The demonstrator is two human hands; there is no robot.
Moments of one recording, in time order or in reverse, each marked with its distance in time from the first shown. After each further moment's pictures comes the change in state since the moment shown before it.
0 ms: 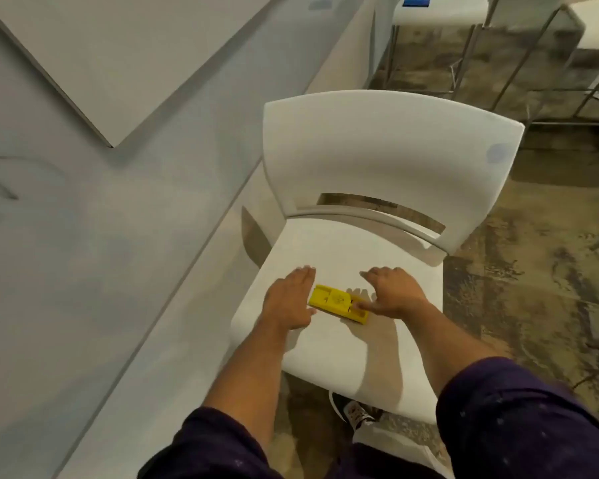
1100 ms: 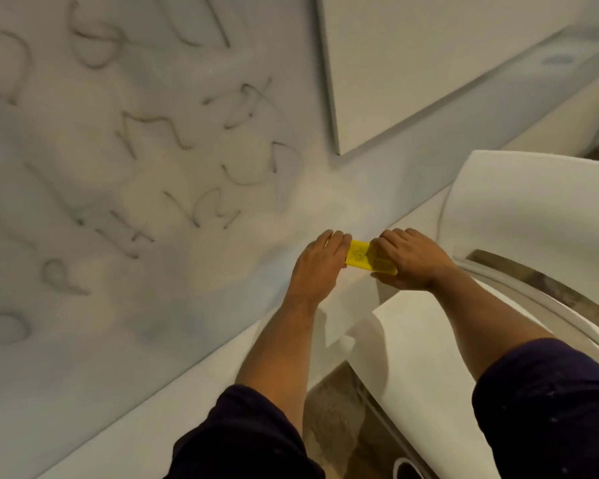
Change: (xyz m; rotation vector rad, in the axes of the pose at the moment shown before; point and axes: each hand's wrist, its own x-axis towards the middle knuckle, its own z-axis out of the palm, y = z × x) left_hand -0.128 -0.143 -0.082 0.169 0.648 -0.411; right_hand 0.123 -0.203 -0.139 -0.162 0.652 -0.955
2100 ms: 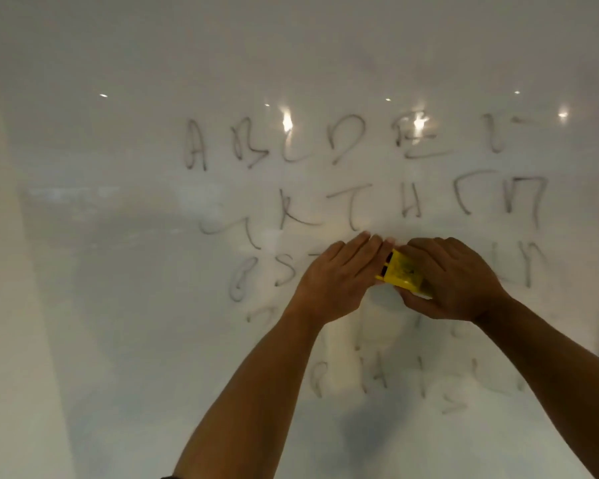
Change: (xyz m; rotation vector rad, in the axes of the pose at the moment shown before) left_hand -0.117 -0.228 -0.387 0.829 0.671 -0.095; right_hand 0.354 -0.198 -0.259 0.026 0.938 -0.705
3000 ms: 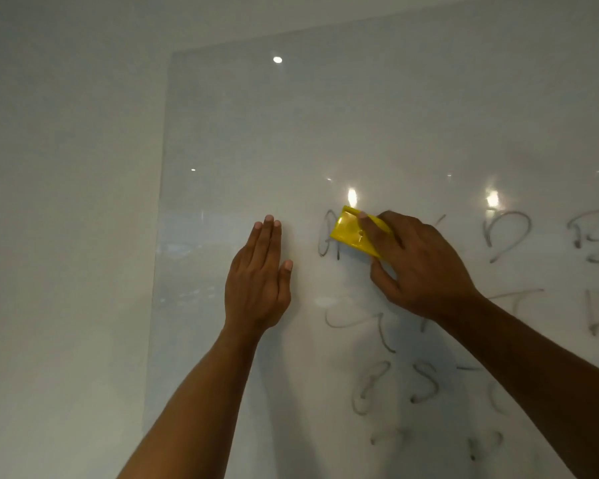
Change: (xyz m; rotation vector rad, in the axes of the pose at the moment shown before) left_hand -0.091 -0.300 -0.105 0.187 0.043 -0.614; right_hand 0.290 -0.091 0.080 -0.046 0.217 0.062
